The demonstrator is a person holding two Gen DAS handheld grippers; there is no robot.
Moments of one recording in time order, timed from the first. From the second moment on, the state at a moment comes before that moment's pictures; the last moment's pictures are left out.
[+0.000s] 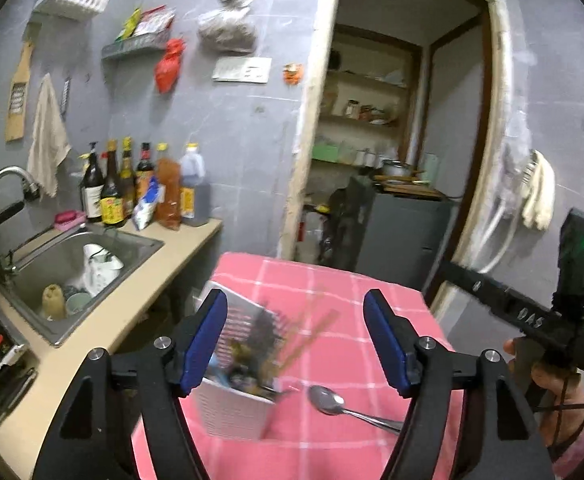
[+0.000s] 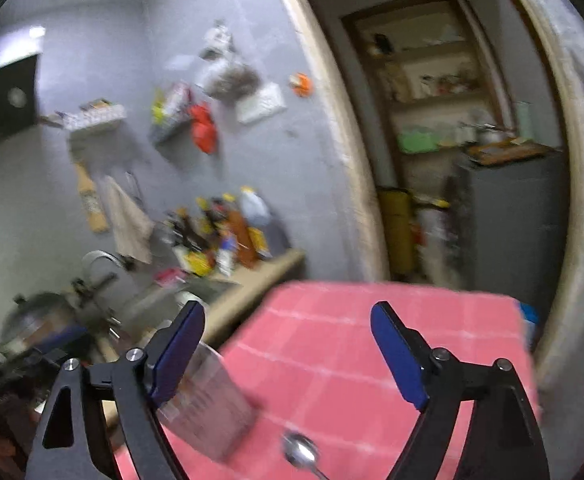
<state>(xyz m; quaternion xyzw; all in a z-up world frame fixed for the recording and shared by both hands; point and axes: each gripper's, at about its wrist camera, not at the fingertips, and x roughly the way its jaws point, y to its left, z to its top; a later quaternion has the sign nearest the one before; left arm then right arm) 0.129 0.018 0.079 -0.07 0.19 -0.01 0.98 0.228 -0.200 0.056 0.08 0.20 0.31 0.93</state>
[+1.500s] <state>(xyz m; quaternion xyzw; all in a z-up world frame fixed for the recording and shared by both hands) 0.195 -0.057 -0.094 -0.12 0.45 -0.03 0.88 0.251 -0.222 -0.122 -0.07 0.49 0.35 0.80</state>
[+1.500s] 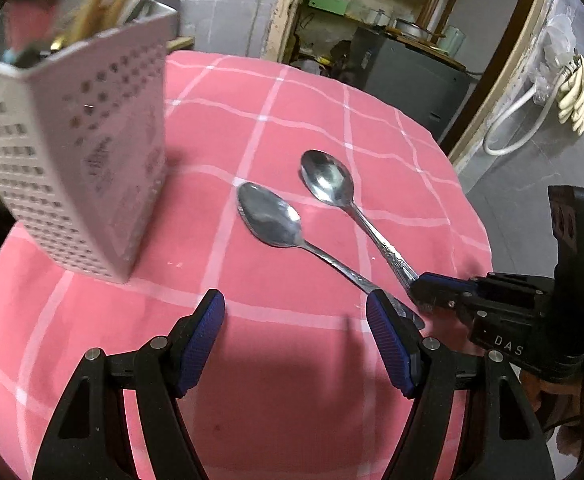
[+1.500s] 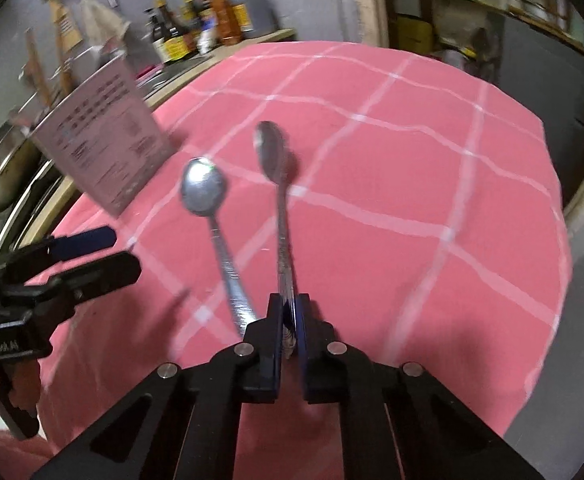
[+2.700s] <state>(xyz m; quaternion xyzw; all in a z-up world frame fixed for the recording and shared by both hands) 0.263 -0.025 -0.106 -0.23 0.47 0.07 0.85 0.365 -0.188 -0.121 -0.01 0.50 0.40 0.77</state>
